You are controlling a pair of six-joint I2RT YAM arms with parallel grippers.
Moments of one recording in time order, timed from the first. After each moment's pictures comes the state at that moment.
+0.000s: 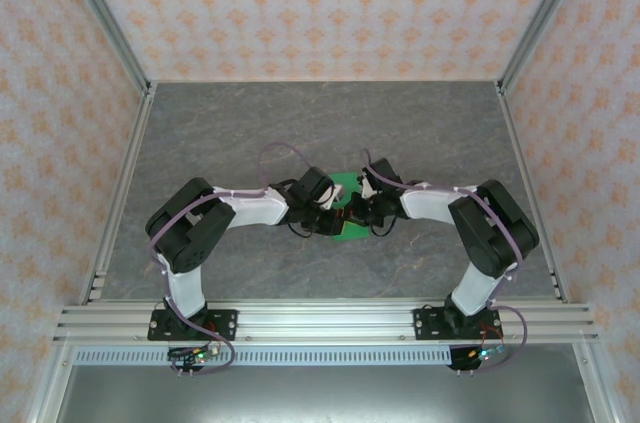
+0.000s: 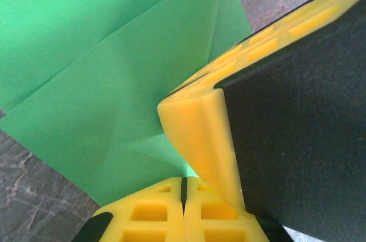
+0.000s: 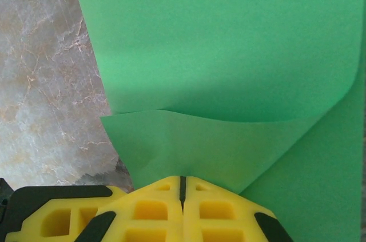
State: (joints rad) left arm -0.72 1.85 0.98 -0.17 0.39 -0.54; right arm 0.54 1.70 0.80 -0.18 -0.45 0.73
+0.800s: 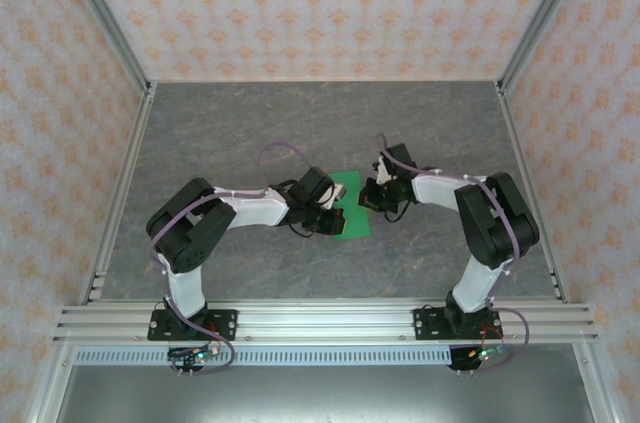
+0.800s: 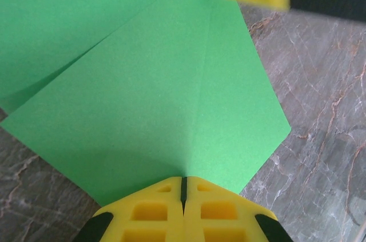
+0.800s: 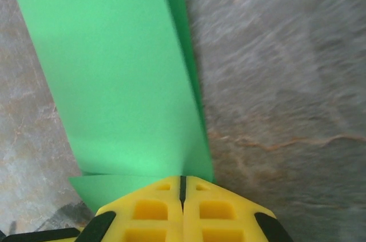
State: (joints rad) left arm -0.72 1.86 0.97 -0.14 0.39 -0.54; right arm 0.37 1.74 0.88 -0.26 -0.45 0.60
